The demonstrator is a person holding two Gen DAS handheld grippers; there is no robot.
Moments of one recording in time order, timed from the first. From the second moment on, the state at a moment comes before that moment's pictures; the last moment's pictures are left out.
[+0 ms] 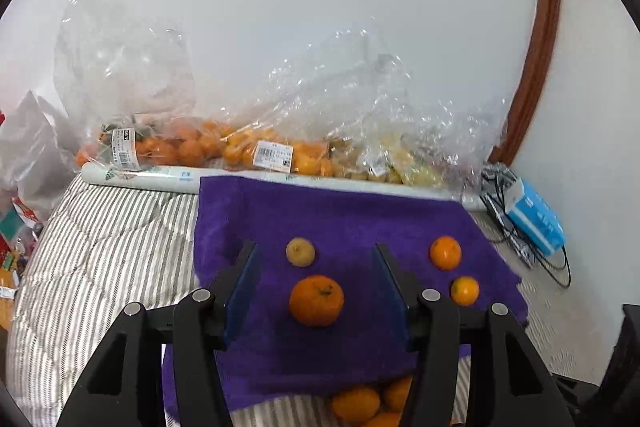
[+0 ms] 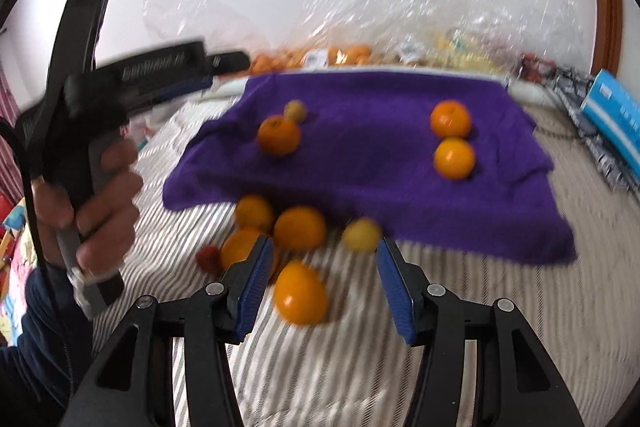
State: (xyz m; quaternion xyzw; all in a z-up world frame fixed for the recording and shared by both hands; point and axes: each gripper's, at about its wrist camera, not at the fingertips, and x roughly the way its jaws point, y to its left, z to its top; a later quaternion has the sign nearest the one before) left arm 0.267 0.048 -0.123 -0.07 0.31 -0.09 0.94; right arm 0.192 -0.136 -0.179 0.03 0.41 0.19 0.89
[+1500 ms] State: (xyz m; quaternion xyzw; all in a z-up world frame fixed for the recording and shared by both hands) left arm 0.178 0.030 -0.206 -0.07 0.42 -0.09 0.90; right arm 0.145 -0.198 -0.201 0.03 0.39 0.16 0.91
